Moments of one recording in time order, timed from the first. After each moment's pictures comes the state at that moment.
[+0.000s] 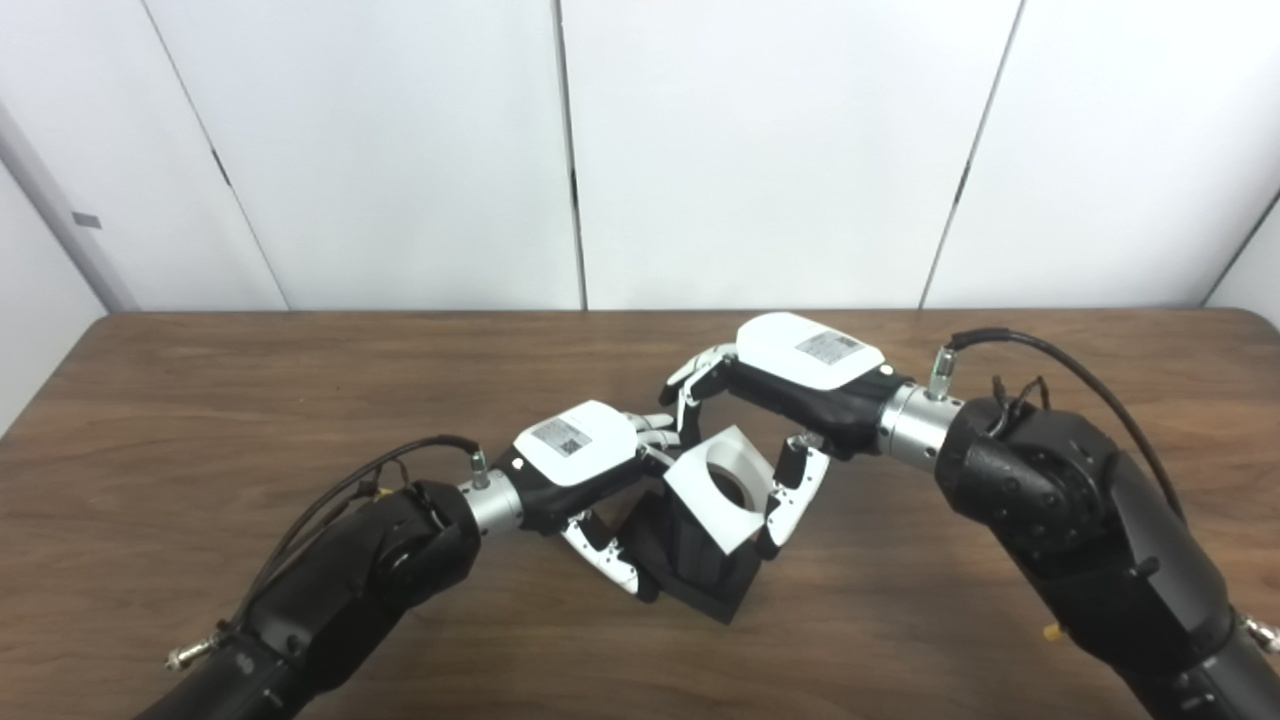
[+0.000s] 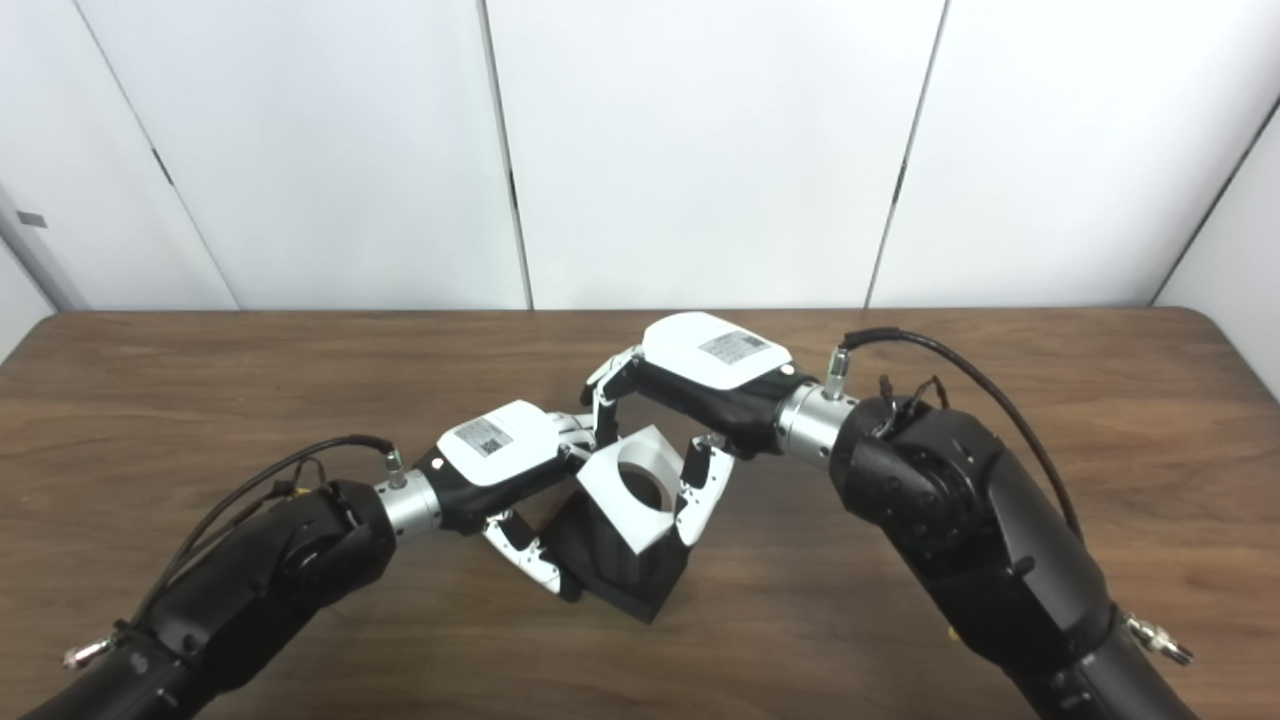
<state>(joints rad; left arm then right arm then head) -0.55 0.42 -0.66 0.30 0.72 -0.38 -0.15 -0.52 -0.43 0.38 -0.34 -0.59 0.10 0.66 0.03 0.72</state>
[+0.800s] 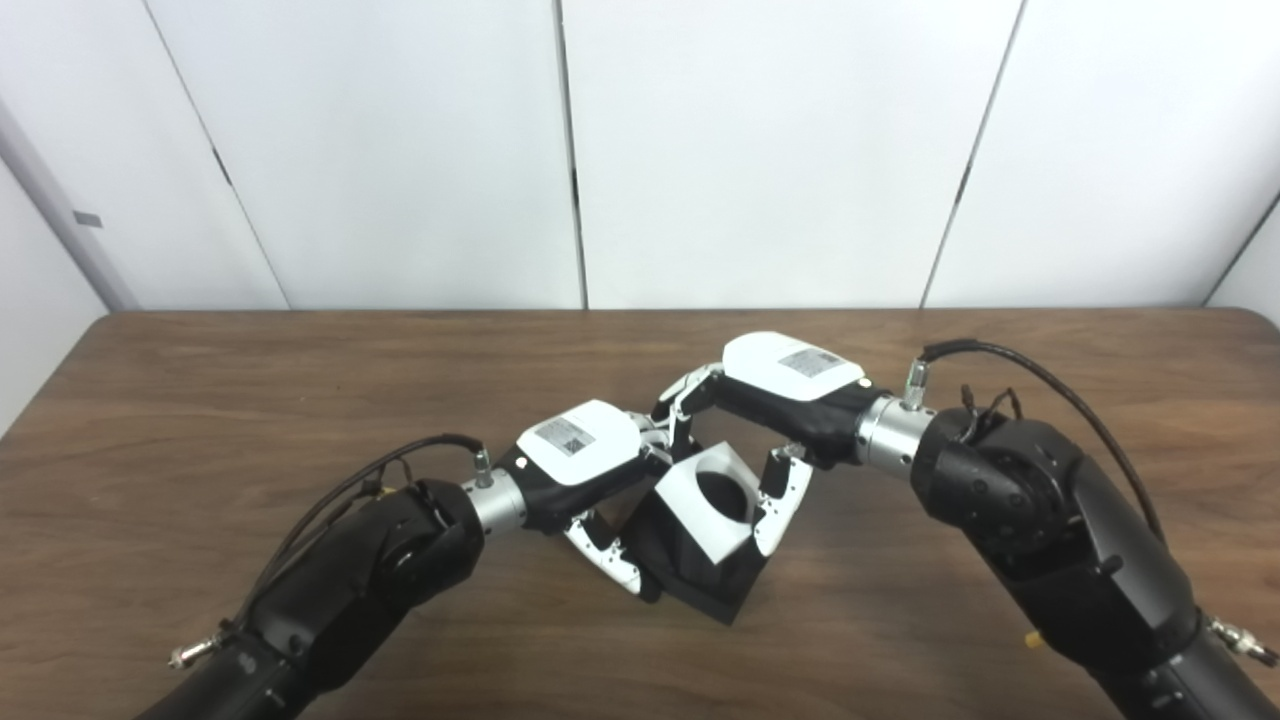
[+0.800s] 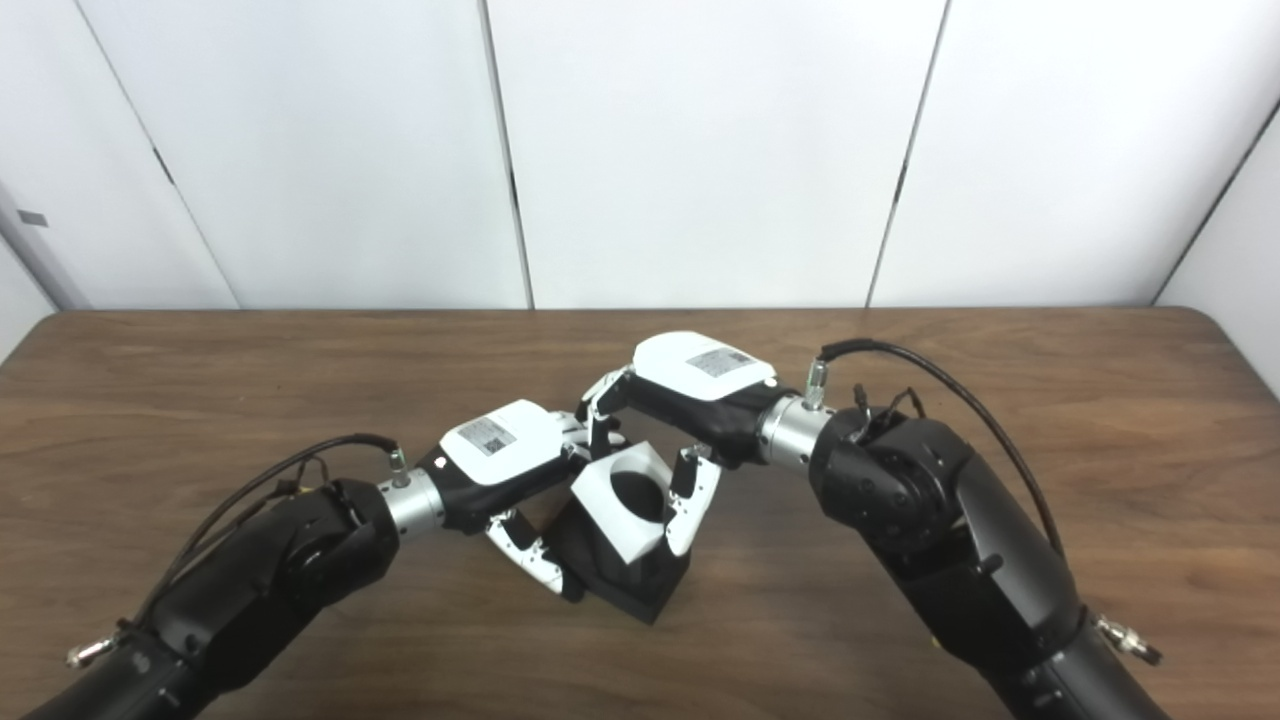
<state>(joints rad) -0.55 0.42 -0.66 0.29 0.73 -0.37 -0.17 -0.51 -0.39 0.40 -0.26 -0.60 0.09 0.65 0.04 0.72</state>
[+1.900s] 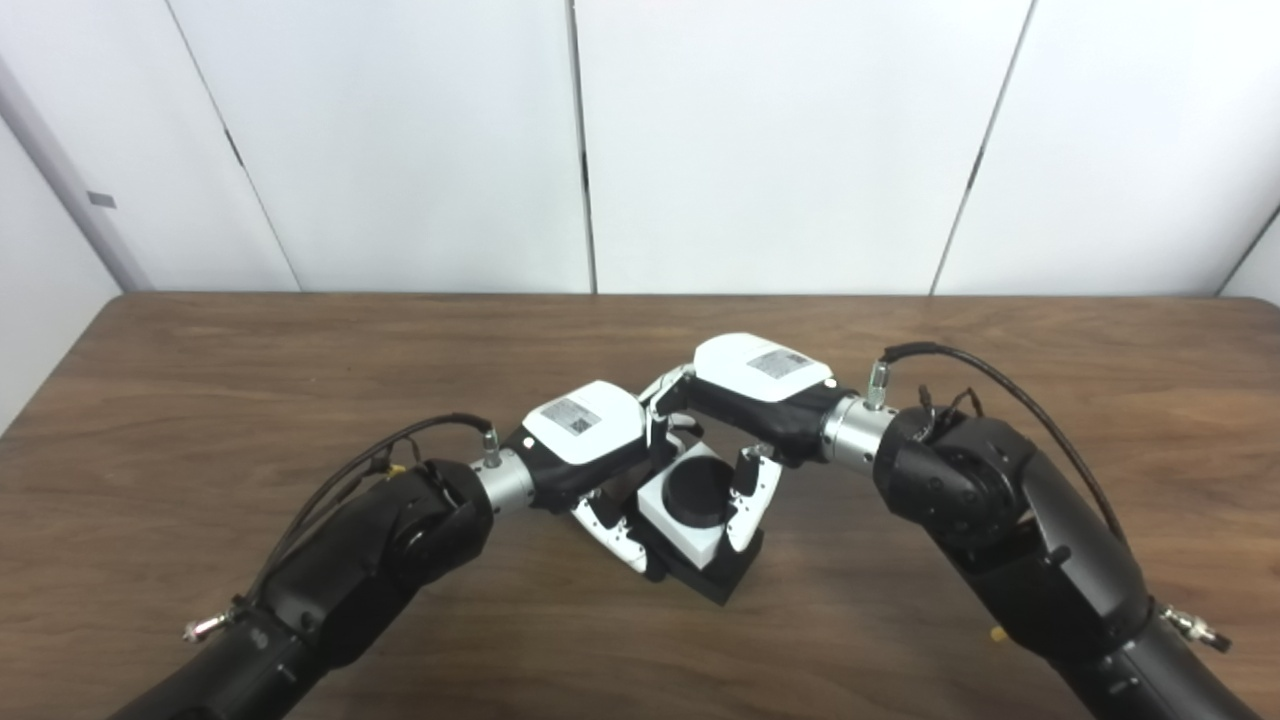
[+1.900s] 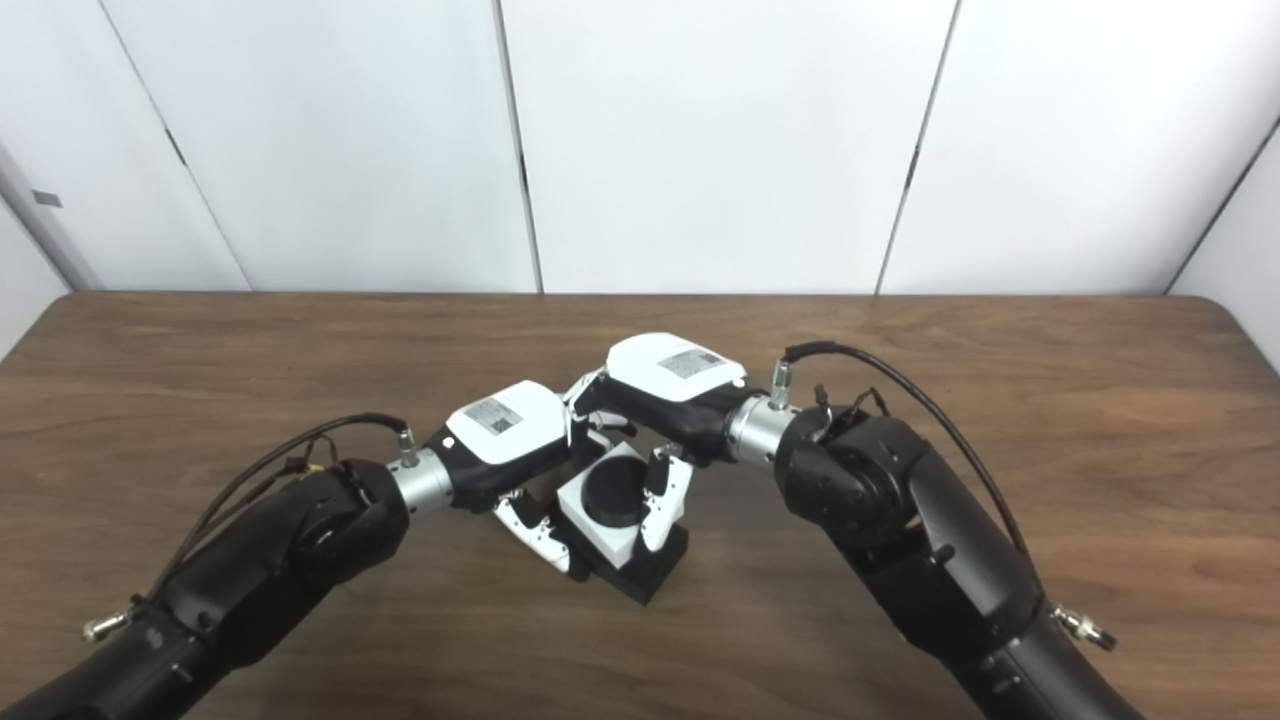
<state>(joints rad) -0.54 0.42 -0.66 0.27 0.74 -0.34 -0.17 -0.53 -0.33 0.47 -0.18 -0.65 0.07 0.62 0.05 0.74</state>
